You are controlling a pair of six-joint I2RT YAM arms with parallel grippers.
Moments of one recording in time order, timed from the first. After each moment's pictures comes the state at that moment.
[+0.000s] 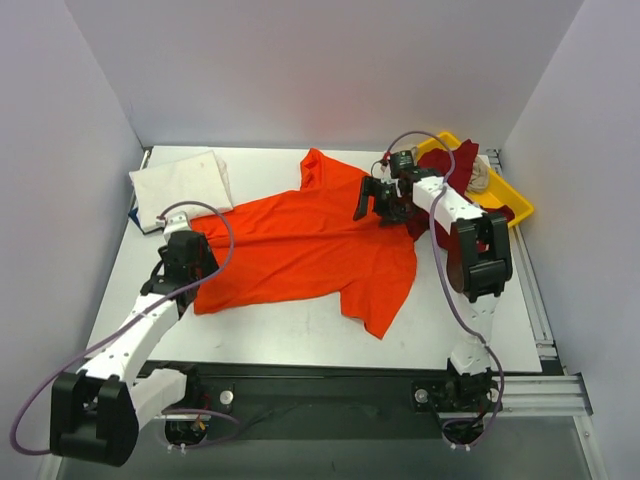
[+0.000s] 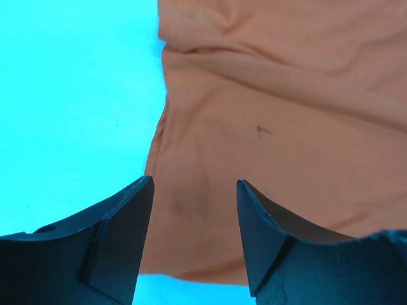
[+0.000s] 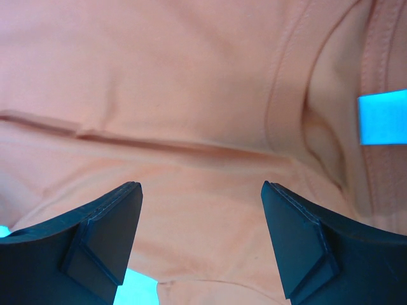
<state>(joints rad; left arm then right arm) -0.17 1.06 0.60 -0.23 -0.36 -0.43 0.25 2.08 1.62 -0.61 -0.27 0.35</state>
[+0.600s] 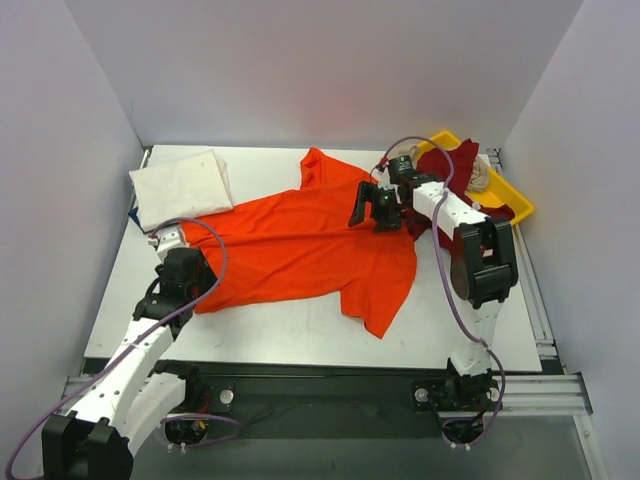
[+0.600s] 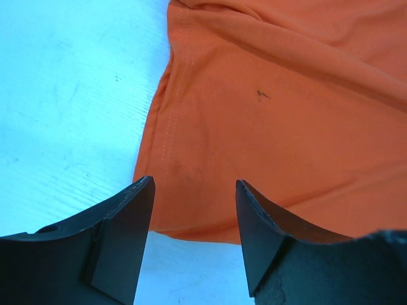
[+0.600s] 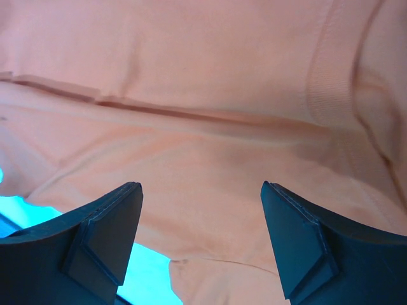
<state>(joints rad) -0.21 0.84 0.51 -0.38 -0.38 -0.54 0.27 2.00 1.51 -0.58 -0.34 0.35</state>
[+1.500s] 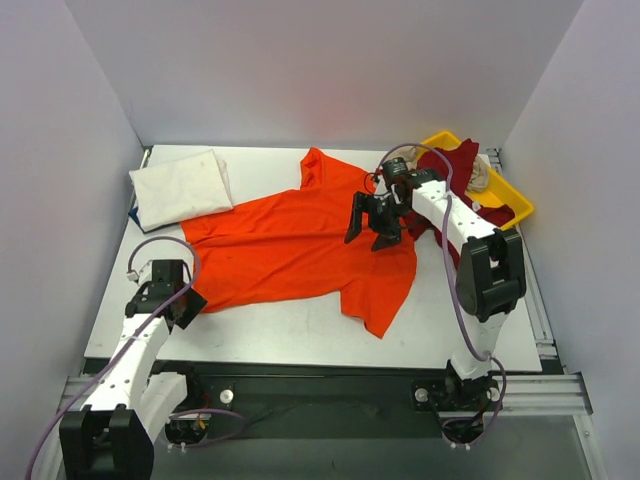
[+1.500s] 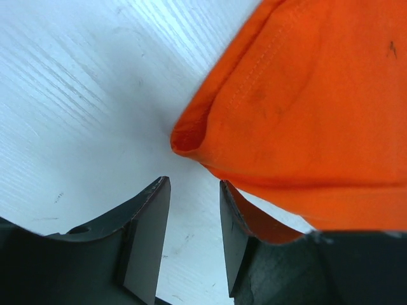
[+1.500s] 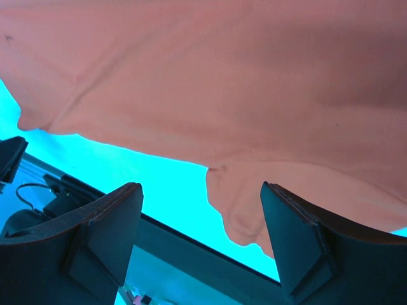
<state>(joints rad) -0.03 0.87 0.50 -0.70 -0.20 -0.87 0.34 1.90 1.53 -0.87 -0.39 0.43</state>
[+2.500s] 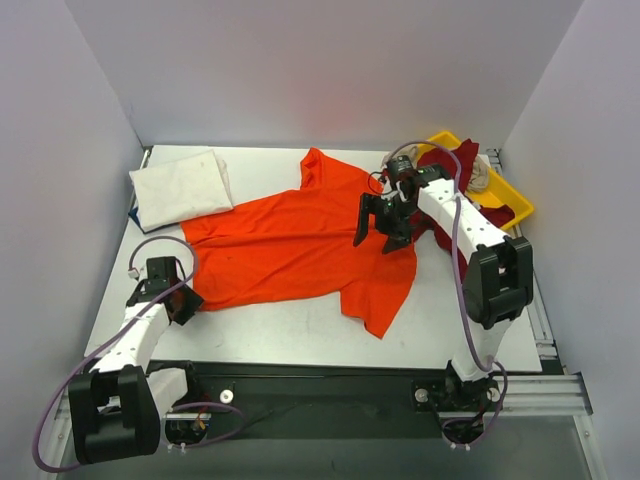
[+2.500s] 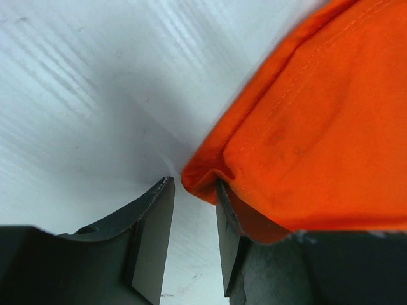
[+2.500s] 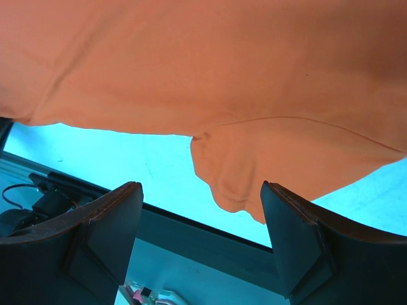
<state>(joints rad) 0.12 1.04 0.46 -0.52 -0.10 -0.76 0.34 1.84 1.57 -1.04 -0.31 0.43</state>
